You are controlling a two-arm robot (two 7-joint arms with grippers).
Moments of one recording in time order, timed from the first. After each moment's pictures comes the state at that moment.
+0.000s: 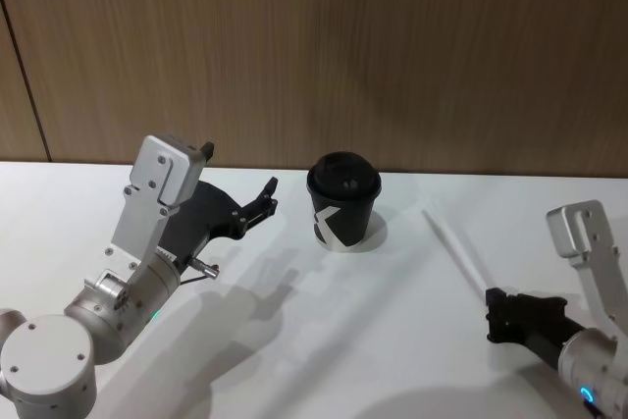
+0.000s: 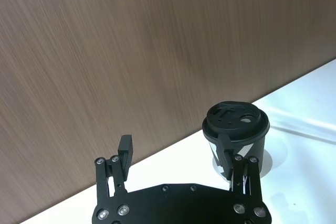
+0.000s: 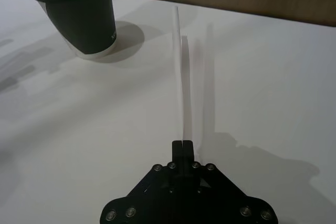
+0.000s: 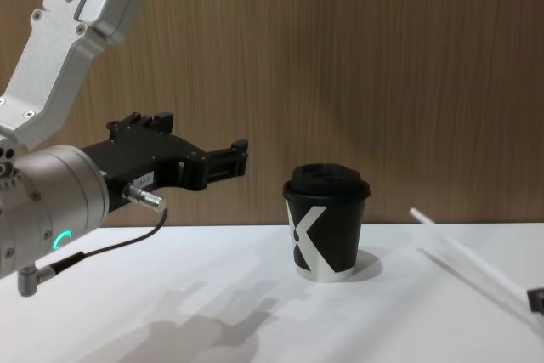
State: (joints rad) left arm -0.24 0.38 0.45 -1.63 -0.20 0.01 -0.01; right arm 0.02 0.32 -0.16 -1.76 0.22 0.63 0.16
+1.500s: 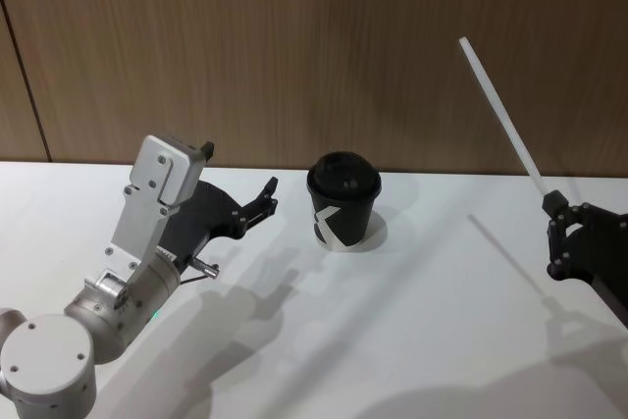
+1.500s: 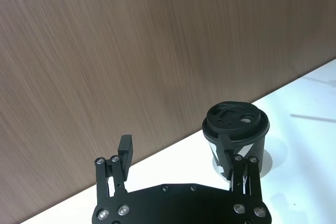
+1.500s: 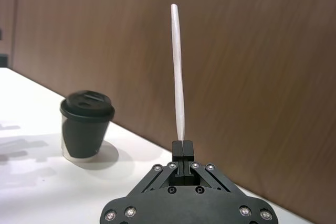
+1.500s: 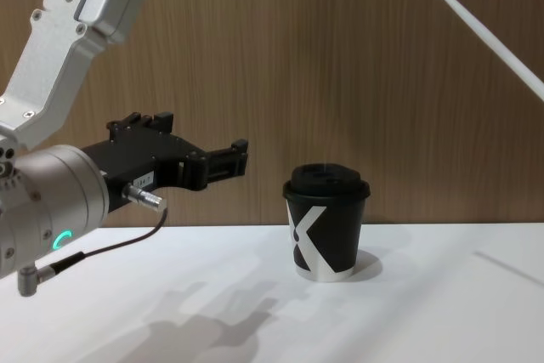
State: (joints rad) left arm -0.24 0.38 0.45 -1.63 -0.20 0.01 -0.01; right arm -0.04 0.43 -0.07 -1.70 0.14 -0.15 0.29
